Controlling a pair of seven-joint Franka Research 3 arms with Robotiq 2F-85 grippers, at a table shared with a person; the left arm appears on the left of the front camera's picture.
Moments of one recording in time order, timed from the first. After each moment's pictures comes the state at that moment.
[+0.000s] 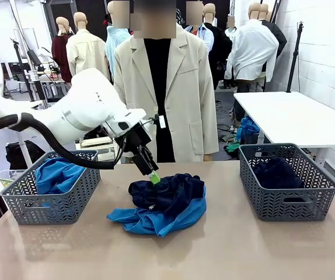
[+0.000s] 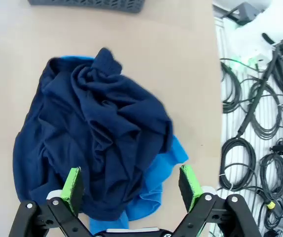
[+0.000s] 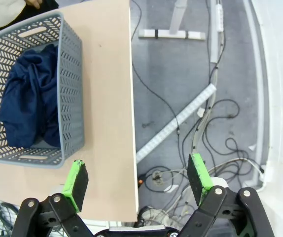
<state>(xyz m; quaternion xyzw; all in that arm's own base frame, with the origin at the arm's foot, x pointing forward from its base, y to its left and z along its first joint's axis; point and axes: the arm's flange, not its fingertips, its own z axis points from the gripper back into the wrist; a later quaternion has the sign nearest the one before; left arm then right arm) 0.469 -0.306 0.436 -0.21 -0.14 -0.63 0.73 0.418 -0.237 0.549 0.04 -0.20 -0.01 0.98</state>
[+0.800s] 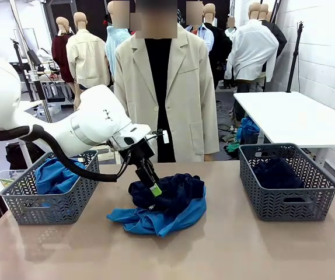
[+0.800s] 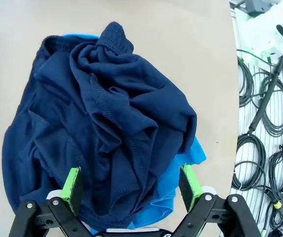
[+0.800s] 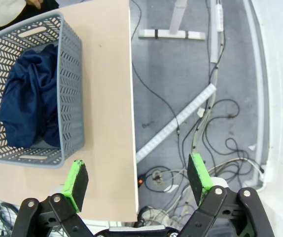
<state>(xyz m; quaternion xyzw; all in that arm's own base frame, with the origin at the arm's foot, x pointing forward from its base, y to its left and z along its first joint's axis) 0.473 -0.310 0.398 -0.20 -0.13 -0.64 0.73 0.418 -0.237 0.549 0.04 -0.20 -0.01 0.98</state>
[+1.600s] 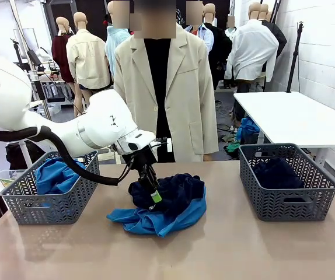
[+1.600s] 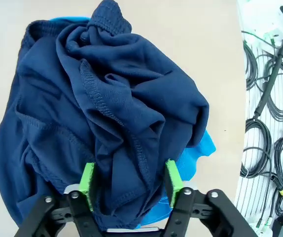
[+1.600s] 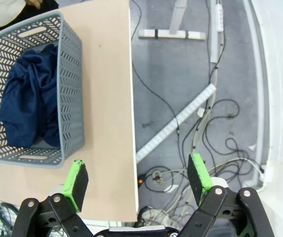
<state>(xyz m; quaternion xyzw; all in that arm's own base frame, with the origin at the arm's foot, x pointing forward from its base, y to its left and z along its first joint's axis) 0.477 -0.320 0.381 -0.18 -0.09 -0.66 0.72 0.418 -0.237 0.549 0.04 -0.20 -0.01 0.98</state>
